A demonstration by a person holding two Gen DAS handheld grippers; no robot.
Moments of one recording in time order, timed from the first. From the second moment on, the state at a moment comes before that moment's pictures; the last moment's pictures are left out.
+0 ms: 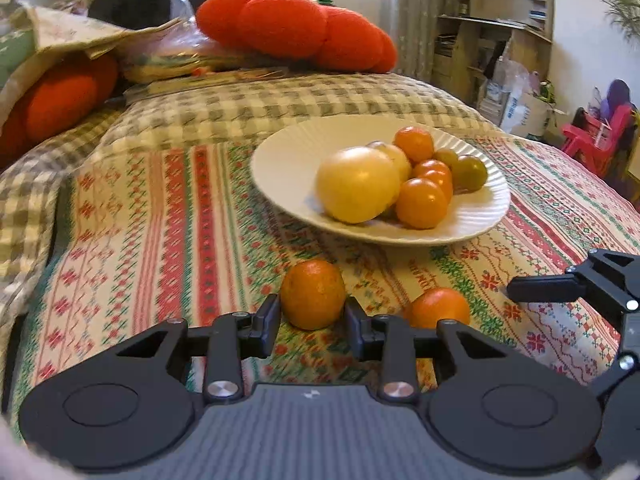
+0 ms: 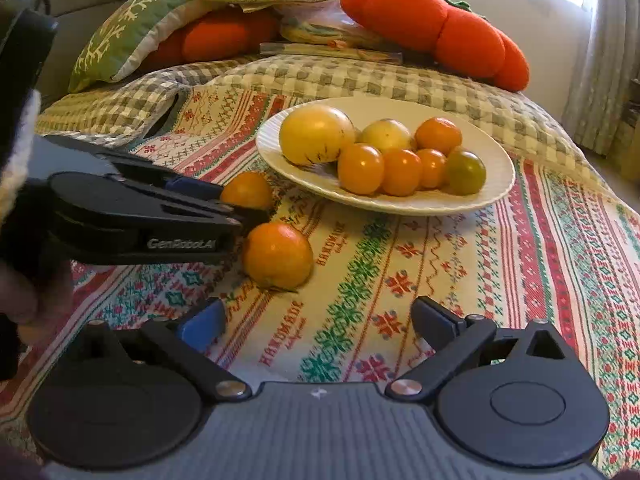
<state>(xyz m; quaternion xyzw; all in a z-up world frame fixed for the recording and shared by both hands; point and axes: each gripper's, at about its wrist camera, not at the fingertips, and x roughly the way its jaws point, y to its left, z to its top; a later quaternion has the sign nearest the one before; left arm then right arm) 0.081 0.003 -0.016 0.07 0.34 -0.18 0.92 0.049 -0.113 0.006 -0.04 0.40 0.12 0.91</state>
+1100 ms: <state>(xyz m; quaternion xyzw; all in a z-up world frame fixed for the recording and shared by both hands) 0.053 0.031 0.003 0.02 0.38 -0.15 0.91 0.053 -0.110 0.026 -0.02 0.38 0.15 0.91</state>
